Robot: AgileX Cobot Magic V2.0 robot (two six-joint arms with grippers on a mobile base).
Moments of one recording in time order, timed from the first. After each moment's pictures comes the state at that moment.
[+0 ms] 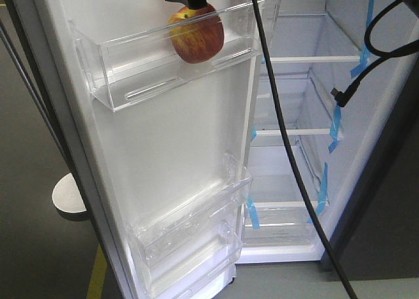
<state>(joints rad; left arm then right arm) -0.01 -0.01 0.03 0.08 0.27 -0.19 0.46 1.83 -2.13 0.35 0.86 -0.34</state>
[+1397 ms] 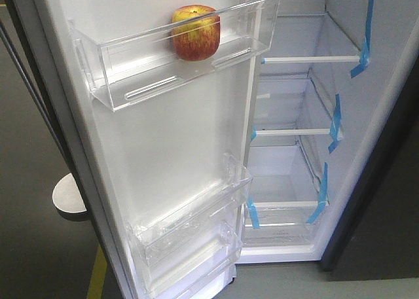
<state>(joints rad) -0.01 -0.01 0.03 0.08 0.27 -0.19 0.12 0.51 -0.91 -0.04 0.97 -0.01</state>
